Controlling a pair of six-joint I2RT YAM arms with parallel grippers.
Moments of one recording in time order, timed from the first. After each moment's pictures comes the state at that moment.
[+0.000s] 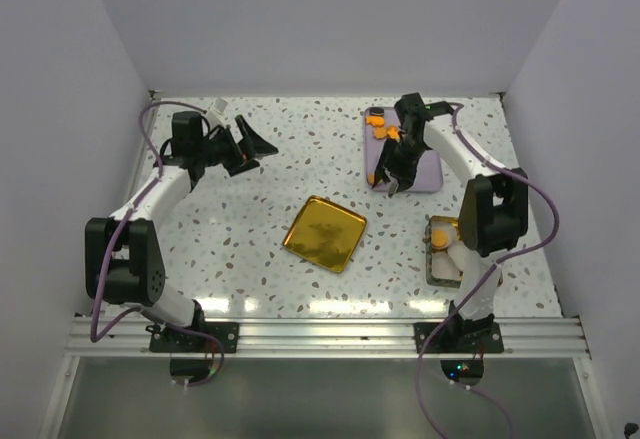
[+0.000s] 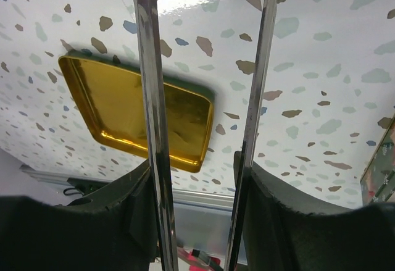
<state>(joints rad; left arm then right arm) -0.05 1.54 1.05 -0.09 0.72 -0.68 0.27 1.94 1.69 -1.17 -0.23 0.64</state>
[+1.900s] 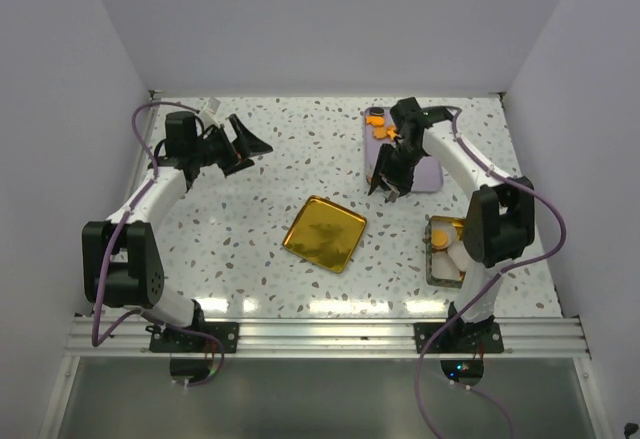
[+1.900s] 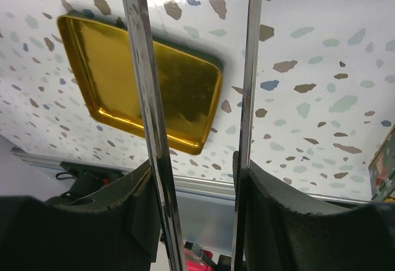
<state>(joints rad) -0.01 1.52 1.05 -0.10 0.72 -0.67 0.32 1.86 1.60 -1.17 -0.25 0.65</state>
